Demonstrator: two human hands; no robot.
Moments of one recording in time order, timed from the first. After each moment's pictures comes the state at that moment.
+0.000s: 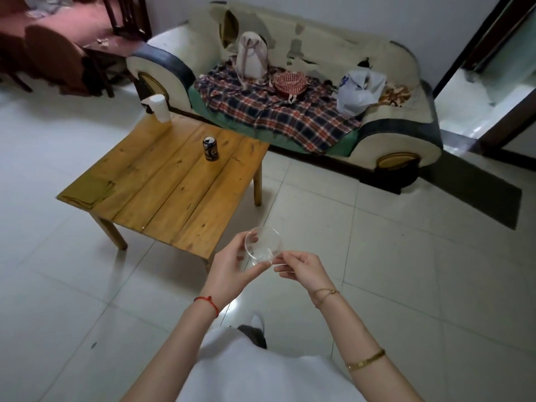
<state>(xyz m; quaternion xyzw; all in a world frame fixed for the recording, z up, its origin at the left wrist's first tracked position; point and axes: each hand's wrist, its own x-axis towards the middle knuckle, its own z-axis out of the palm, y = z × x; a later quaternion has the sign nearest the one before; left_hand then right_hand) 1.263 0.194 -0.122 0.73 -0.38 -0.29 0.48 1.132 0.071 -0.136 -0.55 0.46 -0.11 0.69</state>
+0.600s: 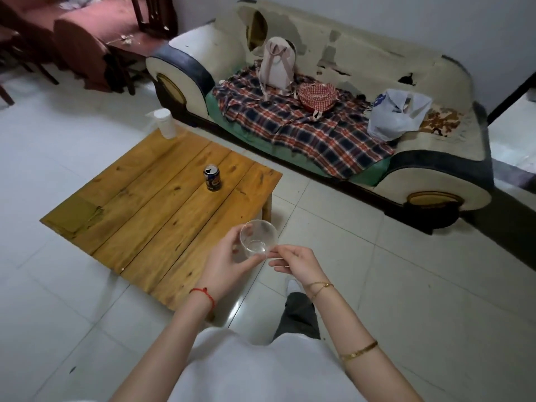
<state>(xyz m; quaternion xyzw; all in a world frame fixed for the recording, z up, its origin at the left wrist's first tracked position) 1.392 -0.023 -0.123 0.79 -0.33 -0.25 0.46 1.280 -0.160 -0.145 -0.59 0.41 -0.04 0.69</state>
